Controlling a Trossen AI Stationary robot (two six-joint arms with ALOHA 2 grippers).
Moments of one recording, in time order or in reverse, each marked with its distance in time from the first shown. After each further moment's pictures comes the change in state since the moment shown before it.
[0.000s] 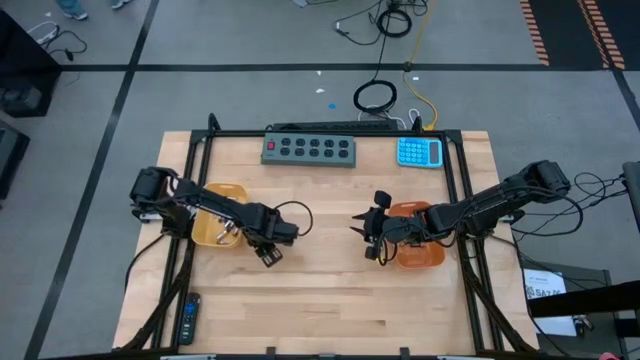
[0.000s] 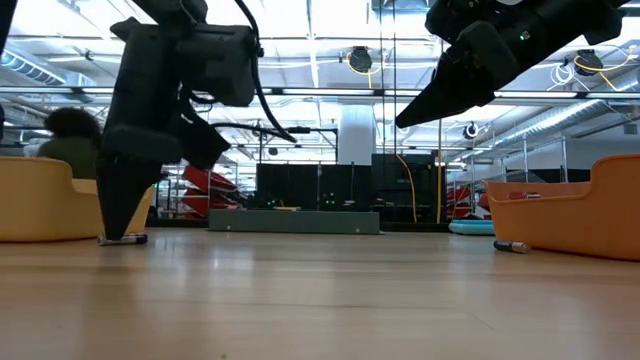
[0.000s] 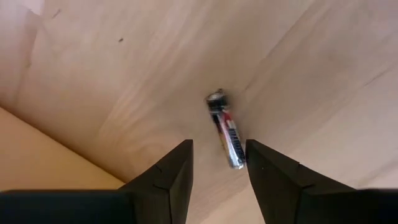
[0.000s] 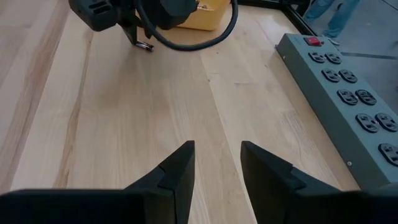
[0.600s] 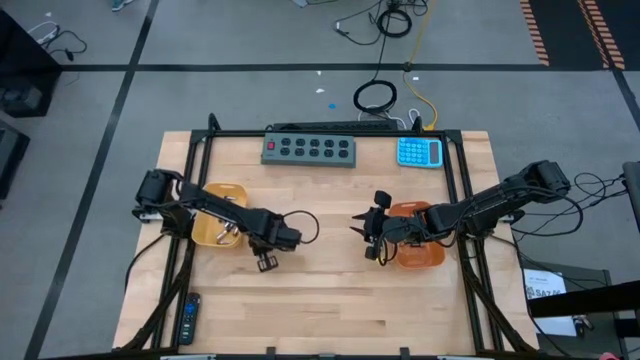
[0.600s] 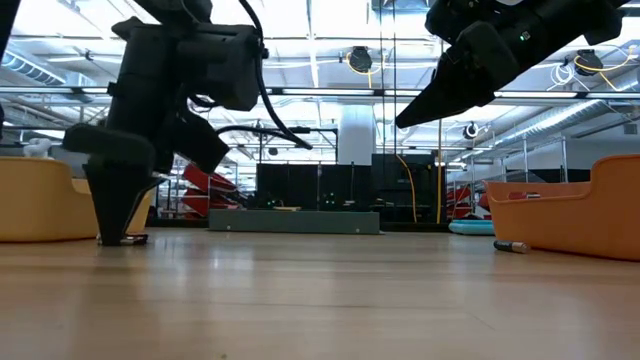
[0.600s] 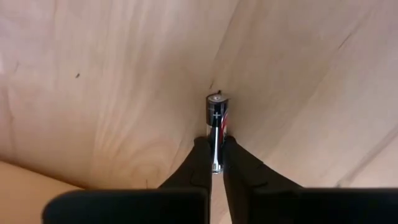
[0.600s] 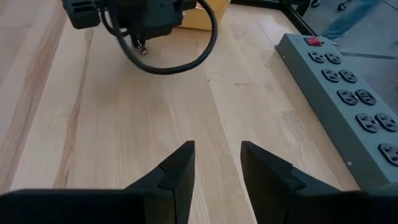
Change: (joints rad) left arm -0.041 0.058 0.030 -0.004 0.002 0.248; right arm 0.000 0.000 0.000 0.000 0.000 0.000
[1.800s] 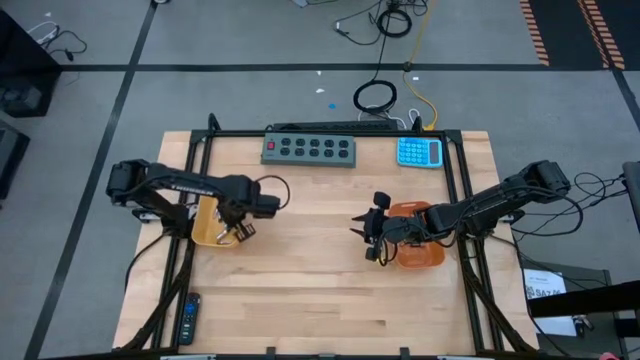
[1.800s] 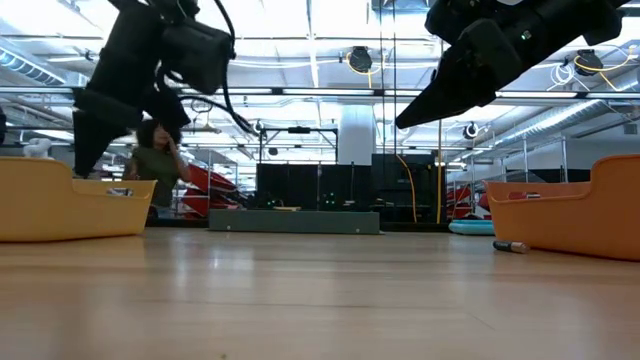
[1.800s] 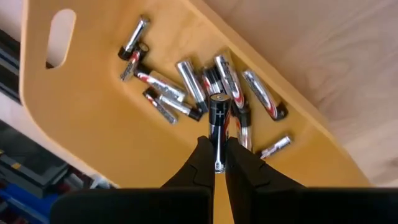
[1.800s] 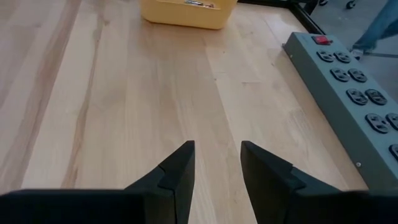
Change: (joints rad) left arm 0.229 -0.276 -0.033 -0.449 -0.131 -0.072; right arm 0.000 0.000 0.000 -0.001 -0.026 0.004
